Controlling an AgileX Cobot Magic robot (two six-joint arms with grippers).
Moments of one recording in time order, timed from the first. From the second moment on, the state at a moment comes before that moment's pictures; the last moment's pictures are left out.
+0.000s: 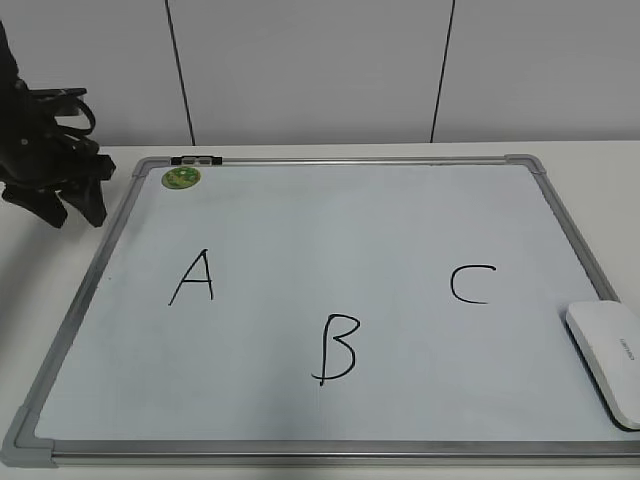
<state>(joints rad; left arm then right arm) -0.03 2.16 -1.68 -0.13 0.98 0.08 -0.04 -0.02 -0.50 -0.03 1.15 -0.07</state>
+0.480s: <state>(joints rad) -0.03 2.19 -1.68 -0.15 0.98 0.09 -0.04 -0.02 -0.50 -0.03 1.15 -0.07</state>
